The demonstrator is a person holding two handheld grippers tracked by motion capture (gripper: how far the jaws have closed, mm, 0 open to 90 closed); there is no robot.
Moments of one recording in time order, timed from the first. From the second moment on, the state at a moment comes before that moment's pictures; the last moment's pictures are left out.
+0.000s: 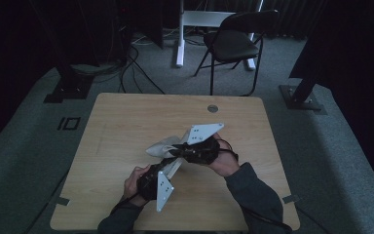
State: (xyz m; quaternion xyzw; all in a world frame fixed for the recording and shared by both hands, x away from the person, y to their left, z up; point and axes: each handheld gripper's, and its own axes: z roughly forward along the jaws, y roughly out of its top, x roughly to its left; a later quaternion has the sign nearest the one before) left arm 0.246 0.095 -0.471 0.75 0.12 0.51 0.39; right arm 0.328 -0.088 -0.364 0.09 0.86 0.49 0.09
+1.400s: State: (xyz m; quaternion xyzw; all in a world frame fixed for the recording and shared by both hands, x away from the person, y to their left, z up) left arm 0.245 0.097 -0.470 0.75 0.12 0.52 0.40; right arm 0.306 -0.077 -0.357 0.02 0.87 0.50 0.03
